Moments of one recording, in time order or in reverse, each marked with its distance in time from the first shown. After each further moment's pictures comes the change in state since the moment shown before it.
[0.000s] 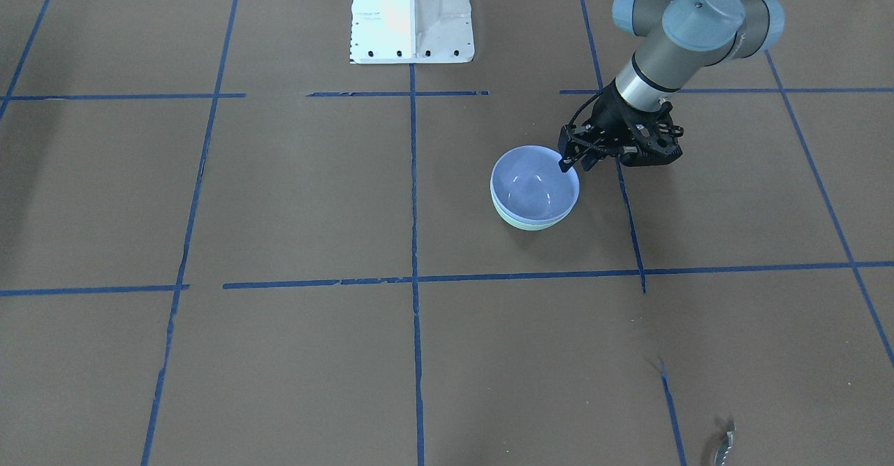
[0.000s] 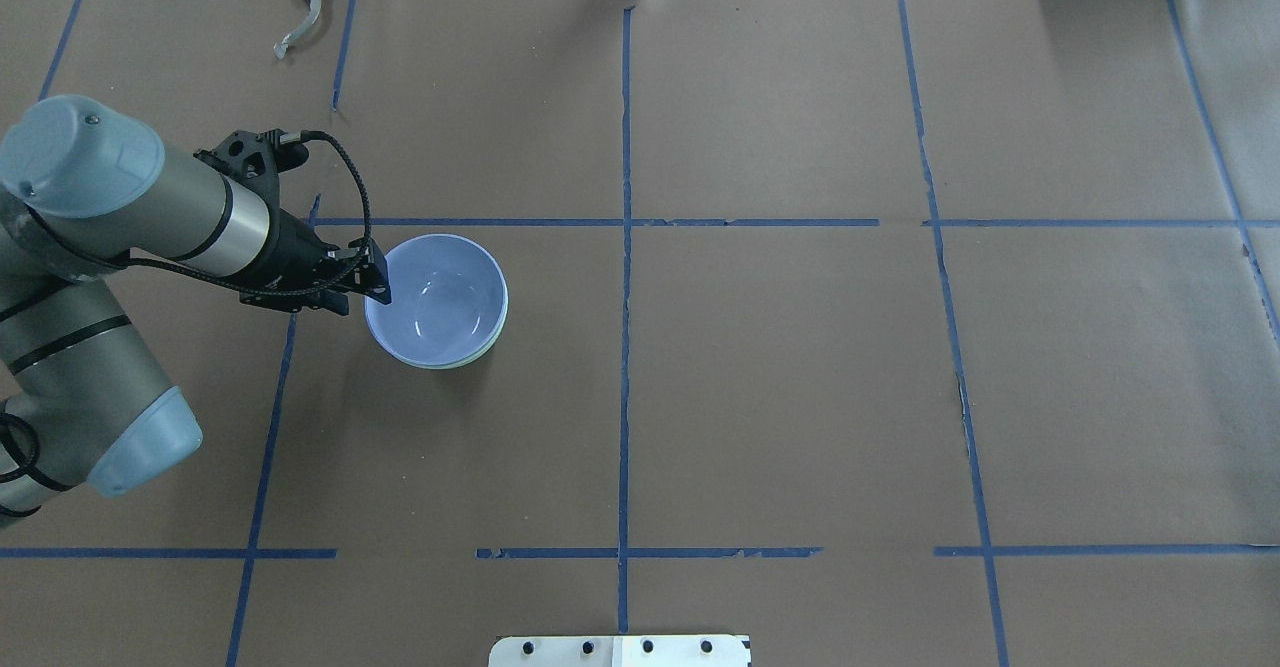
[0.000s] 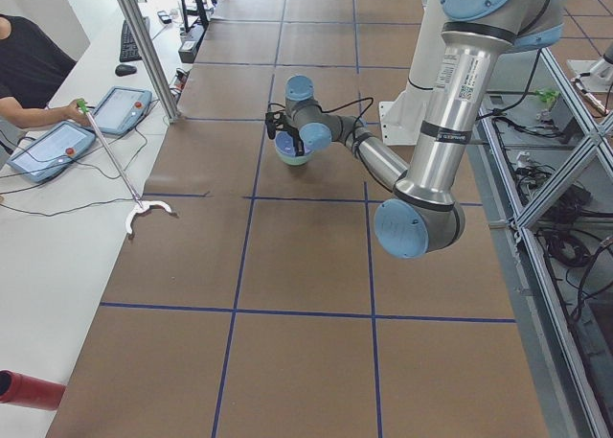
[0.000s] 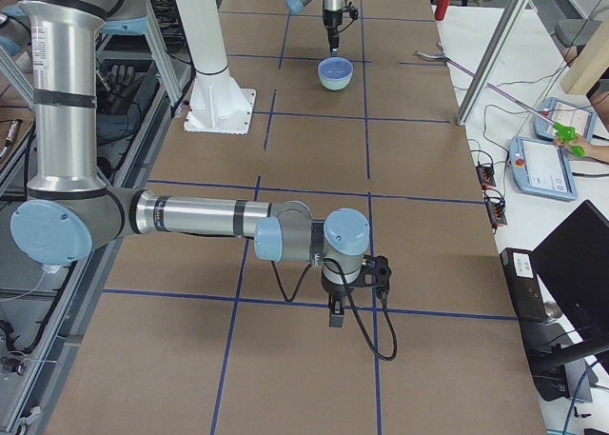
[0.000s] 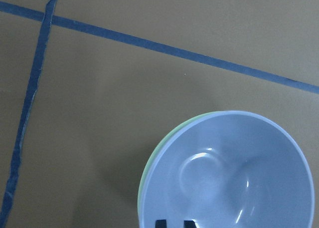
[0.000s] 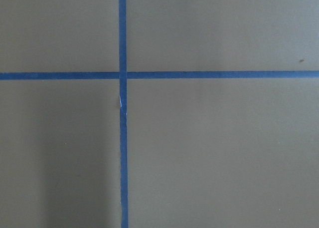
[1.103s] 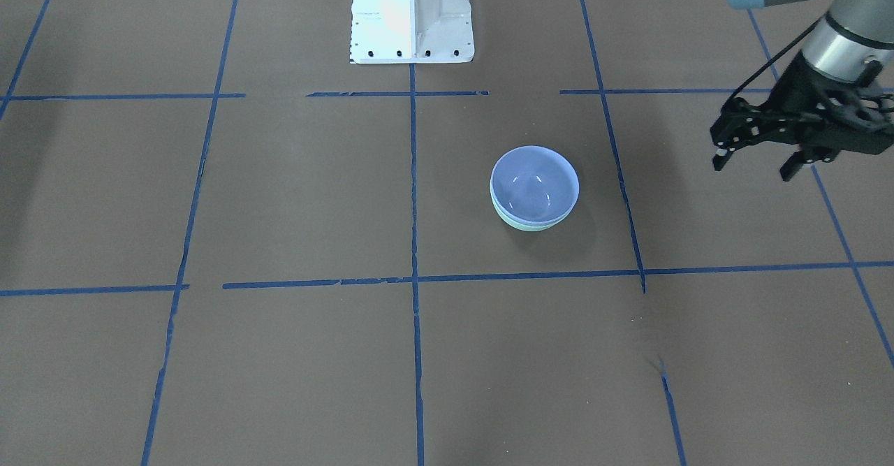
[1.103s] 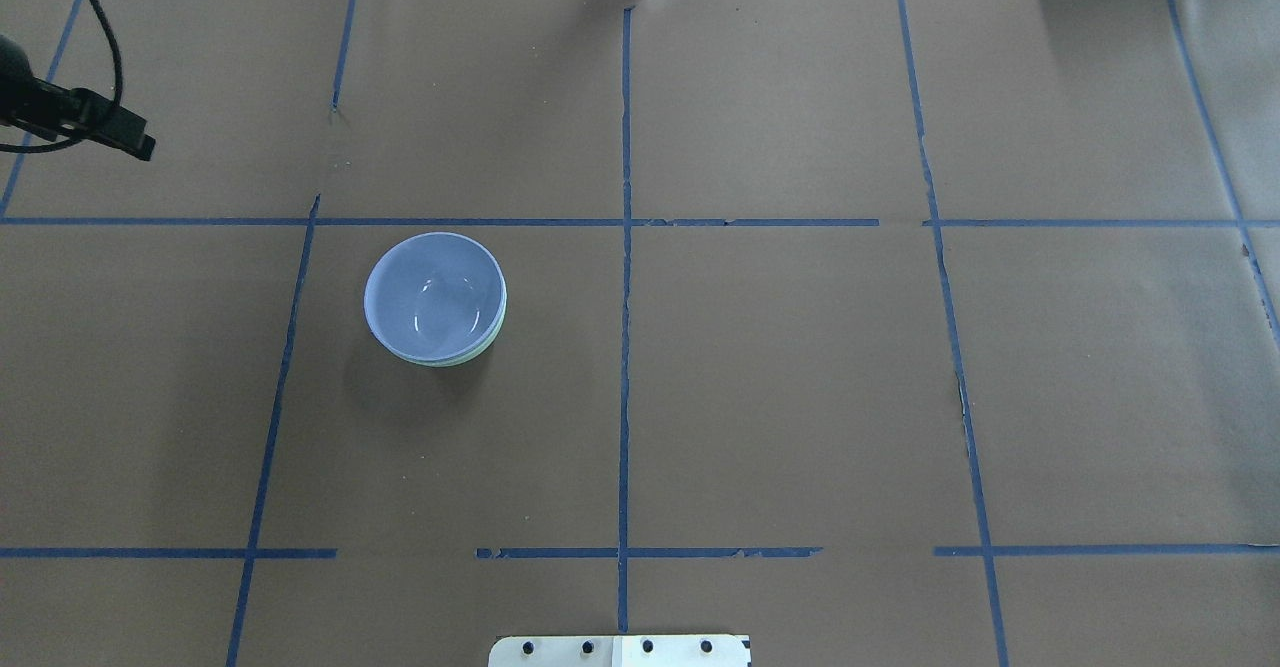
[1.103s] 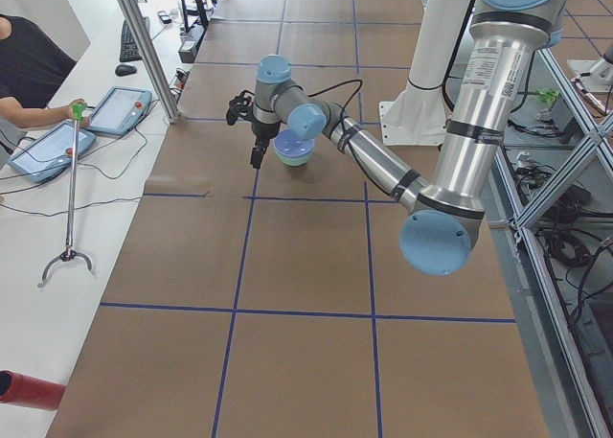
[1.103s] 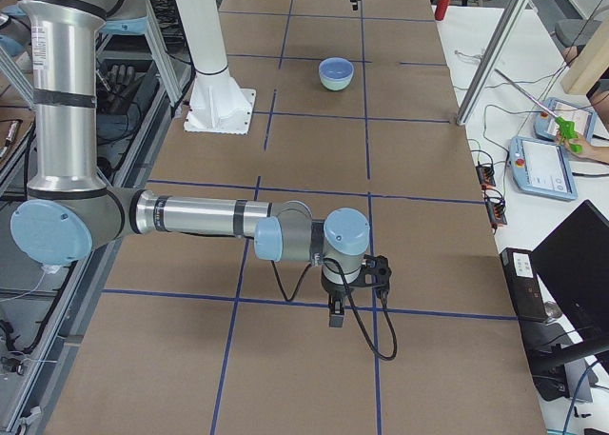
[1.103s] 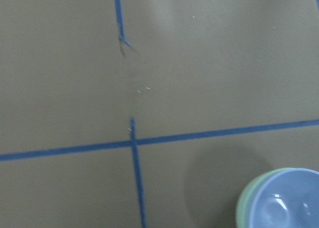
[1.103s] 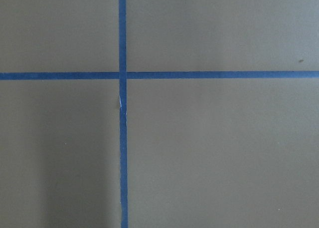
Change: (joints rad) left arm -0.453 0.078 -0.120 0.406 -0.088 0.905; right arm 0.000 0.000 0.000 0.000 0.000 0.000
